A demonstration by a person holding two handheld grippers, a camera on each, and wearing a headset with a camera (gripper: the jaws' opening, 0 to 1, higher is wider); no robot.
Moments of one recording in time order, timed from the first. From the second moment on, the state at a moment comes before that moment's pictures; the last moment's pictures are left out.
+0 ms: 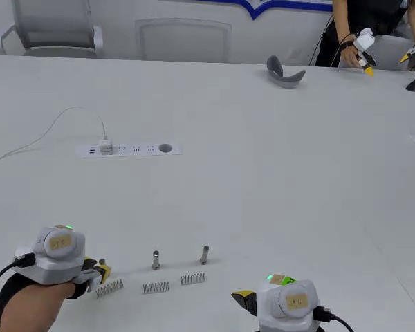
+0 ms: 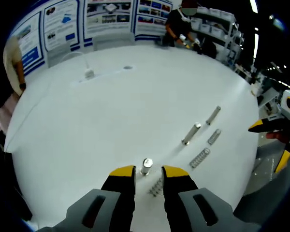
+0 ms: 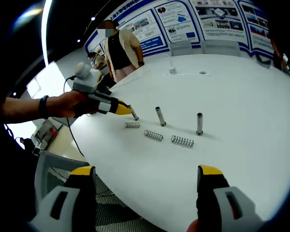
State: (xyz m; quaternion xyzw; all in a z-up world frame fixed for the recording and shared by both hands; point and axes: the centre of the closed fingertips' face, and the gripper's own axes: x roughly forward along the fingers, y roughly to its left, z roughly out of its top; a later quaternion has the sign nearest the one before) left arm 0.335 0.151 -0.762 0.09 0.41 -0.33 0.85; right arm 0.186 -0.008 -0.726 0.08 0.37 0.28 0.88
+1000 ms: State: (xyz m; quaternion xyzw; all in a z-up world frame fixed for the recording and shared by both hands) left arm 0.294 0.197 -0.757 0.06 0.38 -0.36 0.85; right arm 0.183 -0.007 -0.728 0.06 0.37 0.29 0.88
